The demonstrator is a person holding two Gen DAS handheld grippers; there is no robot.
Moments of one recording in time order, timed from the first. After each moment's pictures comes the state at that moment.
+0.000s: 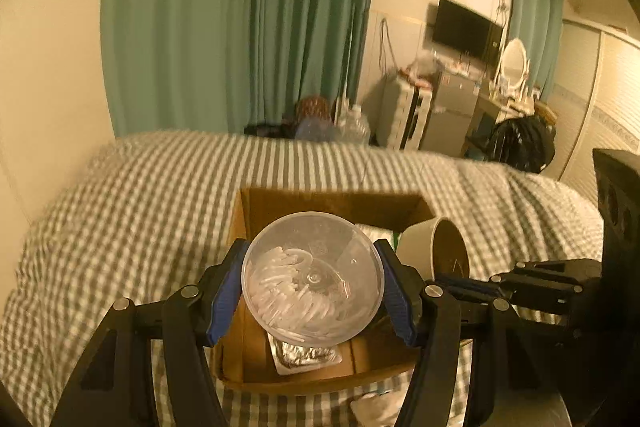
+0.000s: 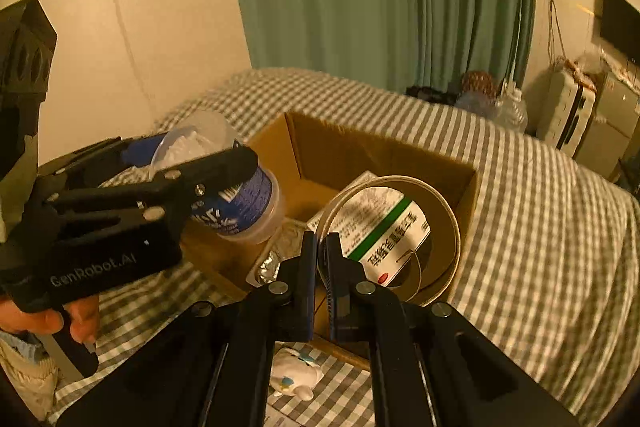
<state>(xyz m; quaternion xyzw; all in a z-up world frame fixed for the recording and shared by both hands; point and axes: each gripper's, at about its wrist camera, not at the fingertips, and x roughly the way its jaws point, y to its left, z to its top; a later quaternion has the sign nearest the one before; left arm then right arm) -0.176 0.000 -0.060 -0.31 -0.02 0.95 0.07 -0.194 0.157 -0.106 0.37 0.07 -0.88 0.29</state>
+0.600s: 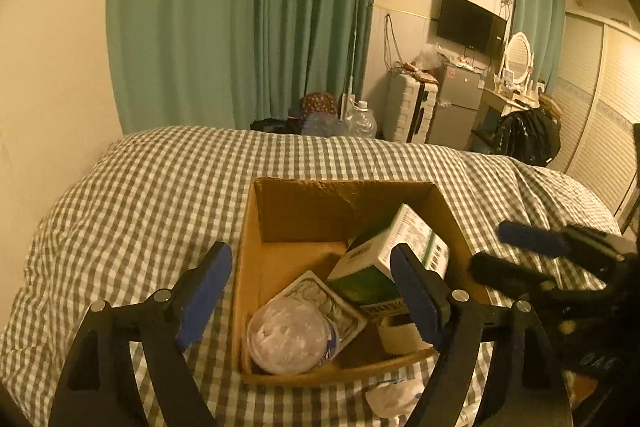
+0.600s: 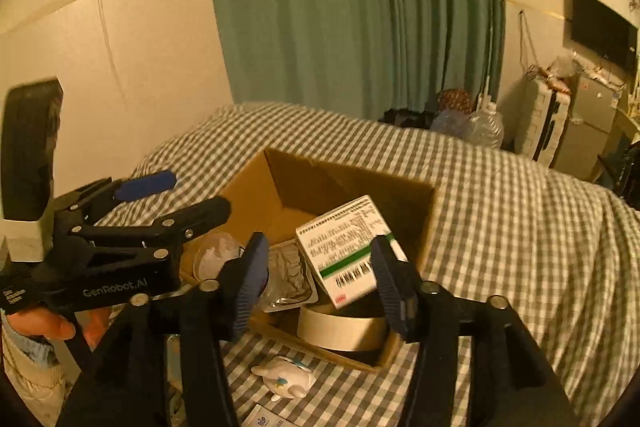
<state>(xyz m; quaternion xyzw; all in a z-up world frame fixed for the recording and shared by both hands) -0.160 -0.016 -0.058 -0.31 -0.02 0.95 0.06 -0.171 0.186 -0.072 0.31 0.04 -0.92 0.25</state>
